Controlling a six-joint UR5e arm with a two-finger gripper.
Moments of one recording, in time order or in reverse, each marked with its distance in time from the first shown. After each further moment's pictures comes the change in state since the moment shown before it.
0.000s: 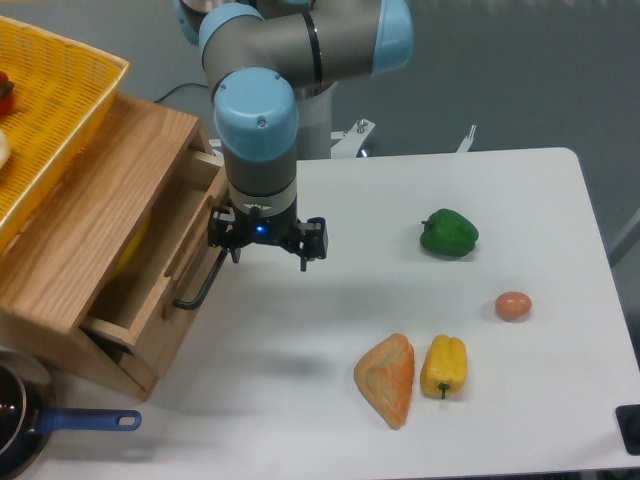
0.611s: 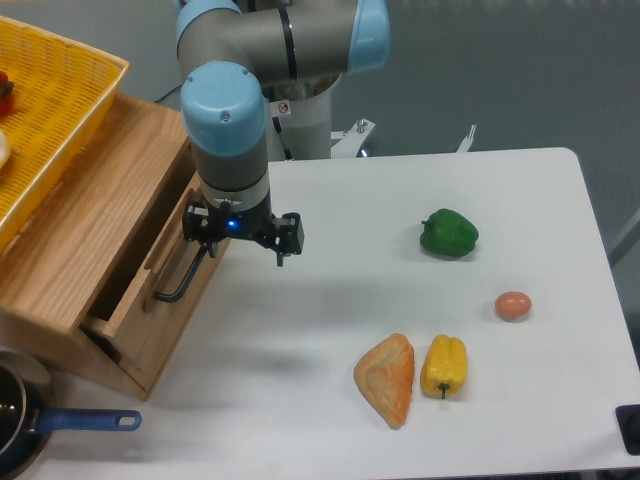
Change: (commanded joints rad) arm -0.037 0.005 0.000 -0.020 0.000 -0.022
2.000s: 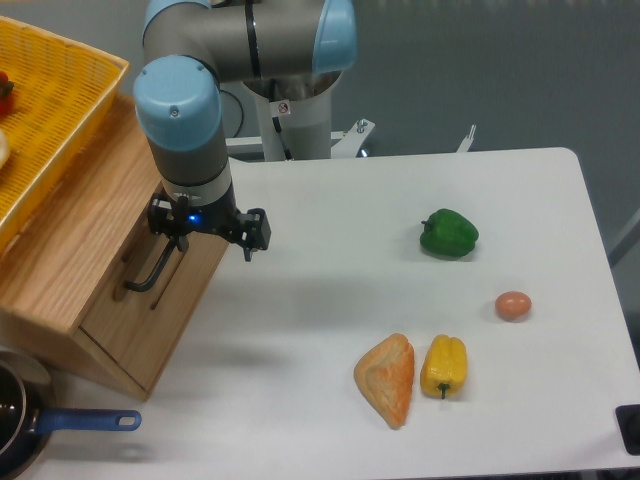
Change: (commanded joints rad) arm -0.022 0.011 0.009 -0.008 0.002 -0.020
